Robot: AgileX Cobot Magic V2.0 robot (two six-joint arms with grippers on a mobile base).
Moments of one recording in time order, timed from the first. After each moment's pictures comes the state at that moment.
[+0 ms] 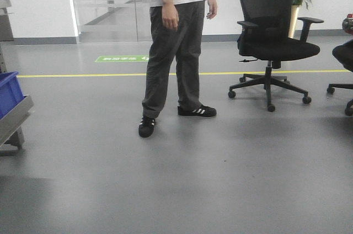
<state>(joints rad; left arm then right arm) -0.33 1.51 -1.78 0.14 1.02 -0.26 0.23 1.55 -1.80 0.00 0.67 0.10</state>
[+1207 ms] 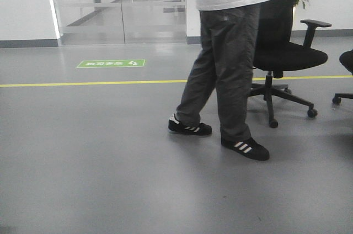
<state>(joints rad) -0.33 1.51 -1.78 0.14 1.02 -0.26 0.23 1.55 -1.80 0.00 0.67 0.10</state>
